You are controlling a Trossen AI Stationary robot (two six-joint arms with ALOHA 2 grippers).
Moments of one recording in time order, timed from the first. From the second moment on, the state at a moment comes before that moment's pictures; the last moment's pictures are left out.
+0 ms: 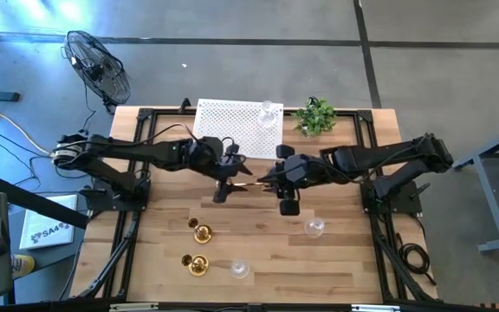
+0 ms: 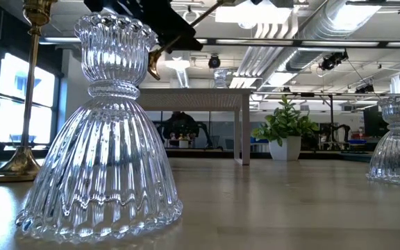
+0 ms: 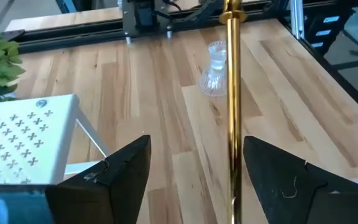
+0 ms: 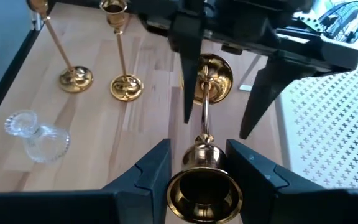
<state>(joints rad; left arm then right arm) 0.06 1.39 1.02 -0.11 0.20 0.17 0.17 1.49 1.45 -0.64 0.18 -0.01</state>
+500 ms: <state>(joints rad) 0.04 1.39 1.02 -0.15 0.13 0.25 0.16 1.49 1.45 -0.62 0.15 -0.03</state>
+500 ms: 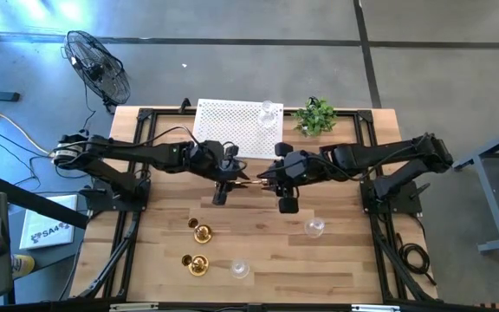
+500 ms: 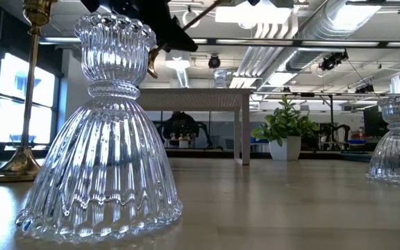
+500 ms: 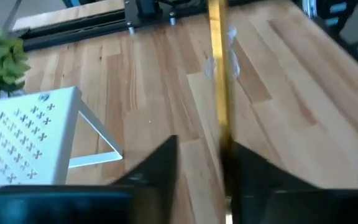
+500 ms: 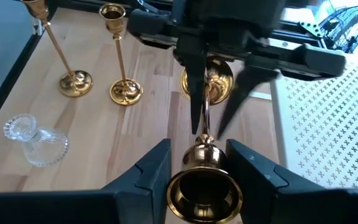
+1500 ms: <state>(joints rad) -0.05 1.39 1.02 -0.20 -0.11 0.38 0.23 1.43 1.45 -0.40 0.01 -0.22</state>
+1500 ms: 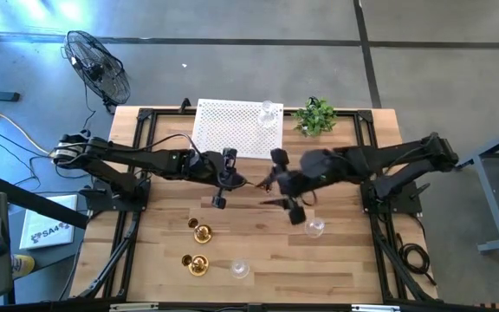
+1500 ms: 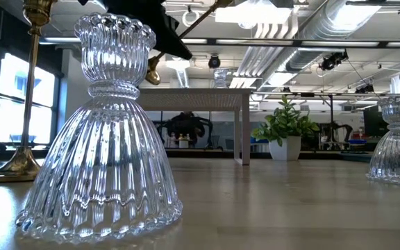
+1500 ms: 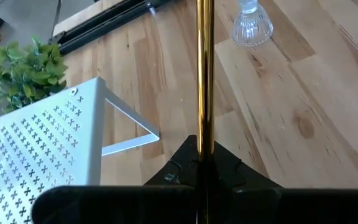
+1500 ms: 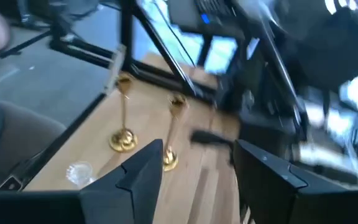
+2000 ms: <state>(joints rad) -0.10 1.34 1.19 -0.48 -0.26 0.26 0.55 1.32 1.45 -0.52 0.27 -0.36</state>
